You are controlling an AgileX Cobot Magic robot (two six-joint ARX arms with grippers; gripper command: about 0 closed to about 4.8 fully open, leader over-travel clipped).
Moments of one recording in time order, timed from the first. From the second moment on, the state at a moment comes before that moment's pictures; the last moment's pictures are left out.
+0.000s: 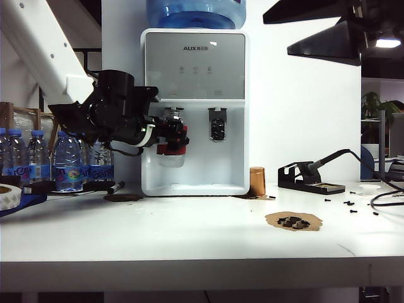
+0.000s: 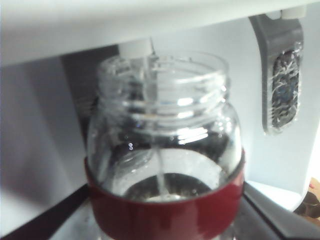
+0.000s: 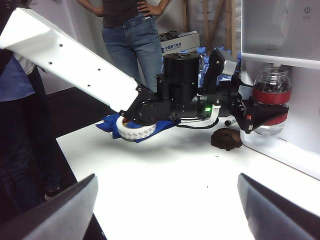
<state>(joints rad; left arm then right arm) -0.30 2.35 1.60 0.67 0.23 0.12 0.27 1.02 0.54 0.34 -0.70 0.01</state>
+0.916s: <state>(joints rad) -0.29 2.31 1.60 0.49 0.30 0.10 0.27 1.02 0.54 0.34 -0.70 0.01</state>
